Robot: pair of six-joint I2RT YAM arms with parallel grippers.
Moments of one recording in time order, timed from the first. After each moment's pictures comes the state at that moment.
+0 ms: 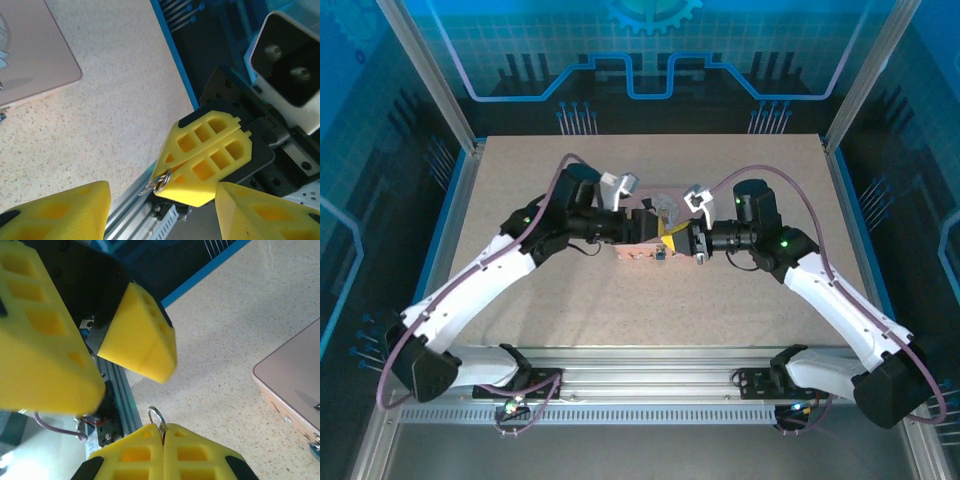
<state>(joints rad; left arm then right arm) -0.61 1.28 1.27 -0.55 0.55 -0.70 0.49 1.14 1.00 -0.36 -0.78 0.20</state>
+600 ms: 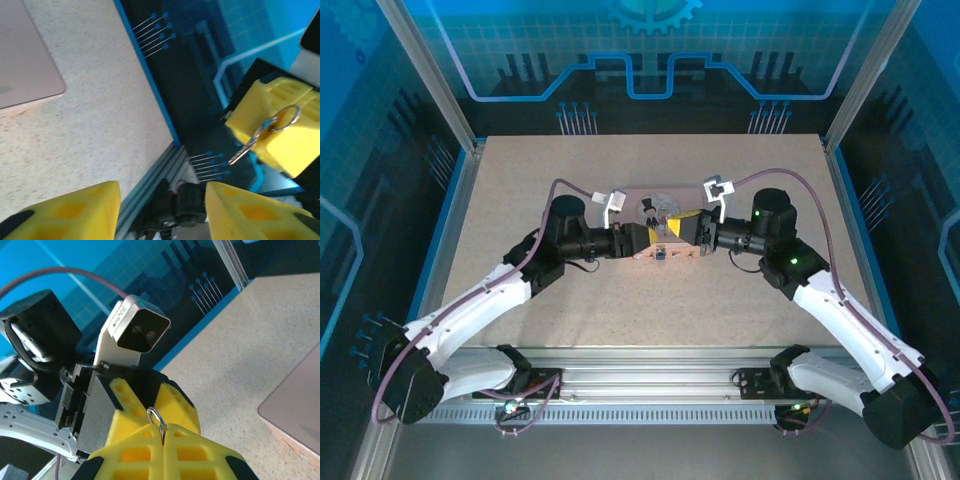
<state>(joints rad) -0.60 1.16 0.88 -0.01 0.59 -0.88 0.48 1.02 0.88 -0.05 -0.68 0.52</state>
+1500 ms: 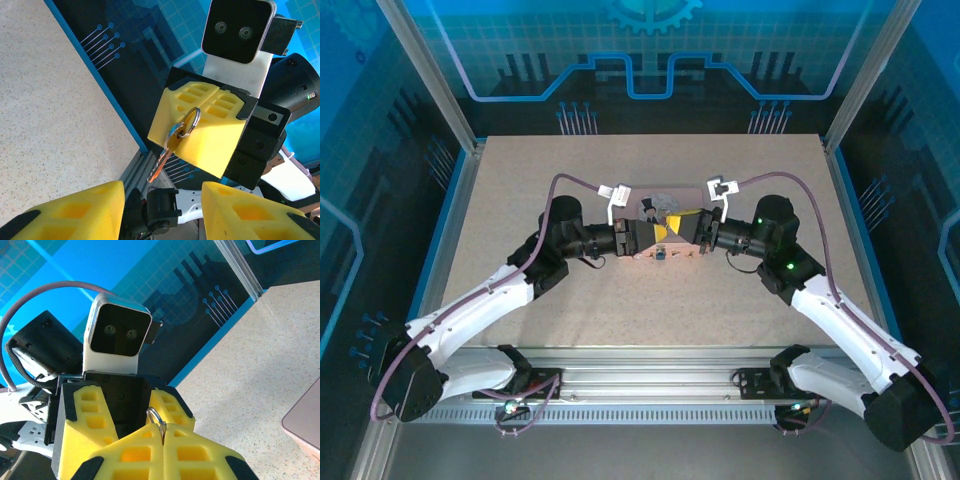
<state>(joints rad) -0.63 1.17 0.87 0.19 0.66 -0.92 0.49 1.01 0.82 0.12 -0.69 0.67</state>
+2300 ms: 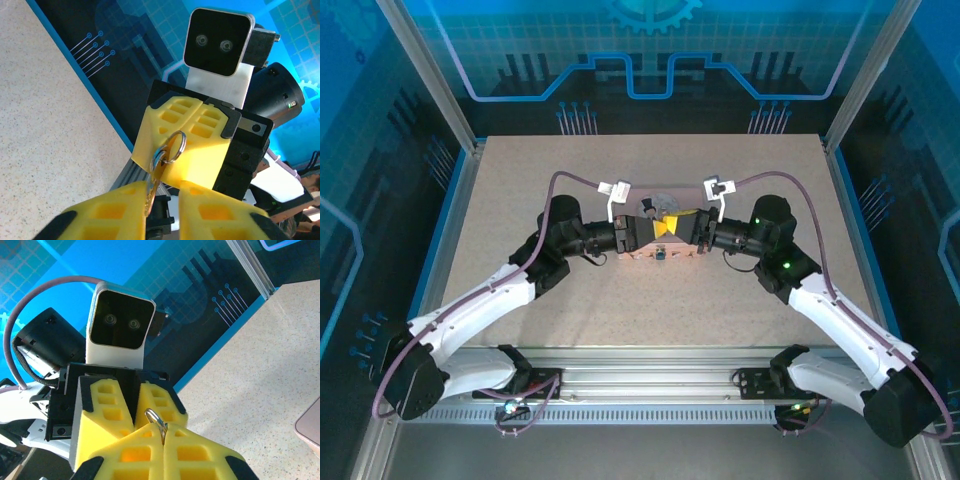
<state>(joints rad) -0.63 1.18 0.87 0.26 0.66 -0.95 0.50 1.03 0.82 0.17 -0.70 0.69</state>
